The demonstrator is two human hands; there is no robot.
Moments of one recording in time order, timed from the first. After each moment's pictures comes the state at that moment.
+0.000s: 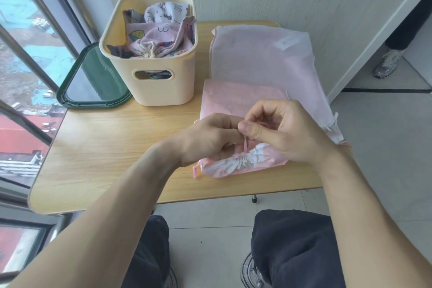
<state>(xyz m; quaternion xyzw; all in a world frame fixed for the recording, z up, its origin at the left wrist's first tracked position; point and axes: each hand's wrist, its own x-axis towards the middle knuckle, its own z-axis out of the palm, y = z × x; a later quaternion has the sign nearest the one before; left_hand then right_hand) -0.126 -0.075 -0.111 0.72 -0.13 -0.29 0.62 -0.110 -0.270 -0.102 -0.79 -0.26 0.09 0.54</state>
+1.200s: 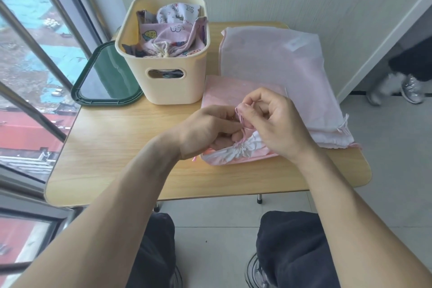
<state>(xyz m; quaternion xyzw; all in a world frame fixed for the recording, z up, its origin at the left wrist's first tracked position) -0.123 -0.057 -0.113 0.66 -0.10 -0.27 0.70 -0.099 -0.235 -0.122 -0.81 -0.23 -0.01 0.54</state>
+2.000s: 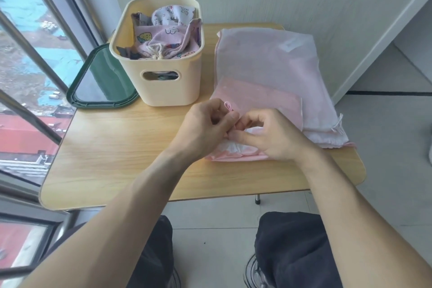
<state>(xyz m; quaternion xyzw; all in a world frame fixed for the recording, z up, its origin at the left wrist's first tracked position) -0.127 -0.073 -0.126 0.83 -0.02 0.02 0.55 -0.099 -0.248 -0.124 -0.85 -0.18 0.15 0.47</state>
